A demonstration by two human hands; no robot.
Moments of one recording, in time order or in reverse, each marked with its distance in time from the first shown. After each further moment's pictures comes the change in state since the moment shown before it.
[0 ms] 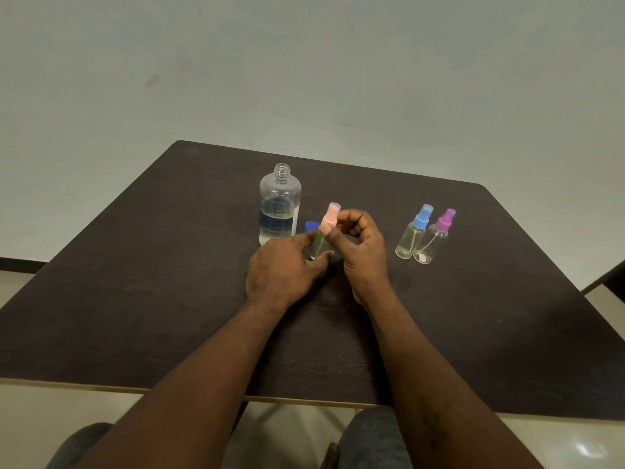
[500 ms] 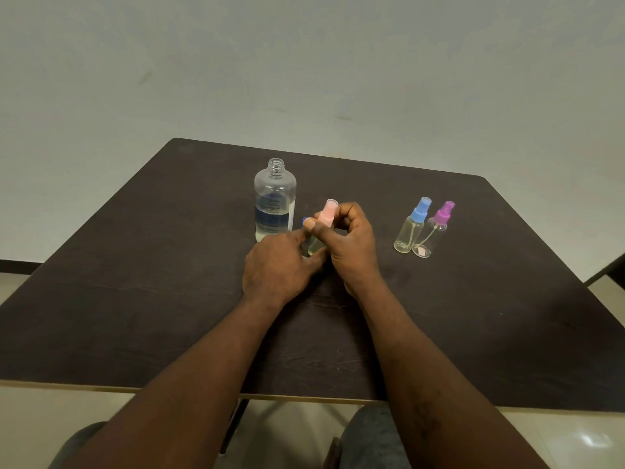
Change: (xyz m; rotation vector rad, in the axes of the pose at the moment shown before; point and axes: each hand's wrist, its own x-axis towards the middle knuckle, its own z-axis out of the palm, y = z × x) left_hand -0.001 0.000 0.000 0.010 0.016 0.007; right_hand 0.003 0.003 0.012 -0.036 0.003 0.020
